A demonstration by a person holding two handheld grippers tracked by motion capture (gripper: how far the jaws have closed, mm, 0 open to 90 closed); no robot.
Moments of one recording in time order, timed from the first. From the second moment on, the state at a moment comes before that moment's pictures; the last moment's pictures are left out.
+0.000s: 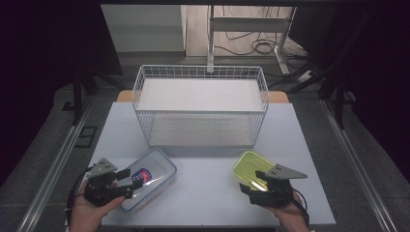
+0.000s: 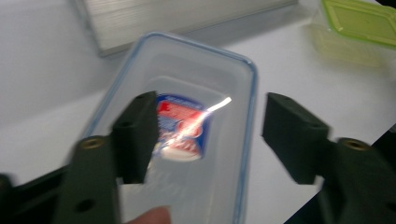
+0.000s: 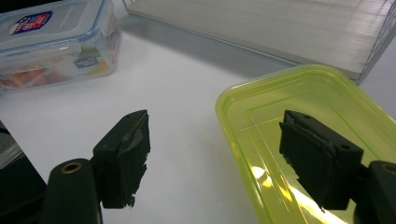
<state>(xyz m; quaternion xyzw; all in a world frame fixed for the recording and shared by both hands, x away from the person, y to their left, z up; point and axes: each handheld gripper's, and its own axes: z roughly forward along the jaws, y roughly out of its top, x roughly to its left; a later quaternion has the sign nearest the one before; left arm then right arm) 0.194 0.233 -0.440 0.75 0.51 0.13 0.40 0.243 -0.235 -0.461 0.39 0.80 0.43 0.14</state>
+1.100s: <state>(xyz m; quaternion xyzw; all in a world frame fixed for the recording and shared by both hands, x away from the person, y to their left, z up) 0.180 0.308 -0.499 0.74 0.60 0.06 0.31 0.247 -0.235 -0.463 0.40 0.80 0.42 0.14</state>
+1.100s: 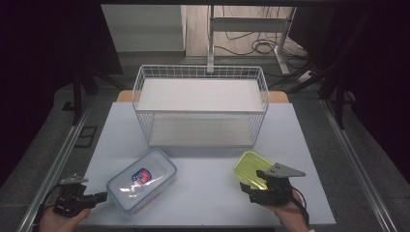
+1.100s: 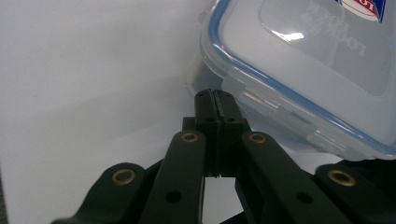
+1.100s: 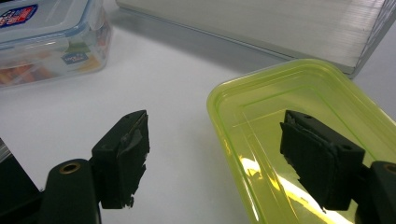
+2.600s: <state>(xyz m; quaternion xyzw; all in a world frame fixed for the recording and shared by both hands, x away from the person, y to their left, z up) 0.287 0.263 -0.500 0.76 0.57 0.05 0.30 0.247 -0.238 -0.462 0.39 0.81 0.42 0.15</state>
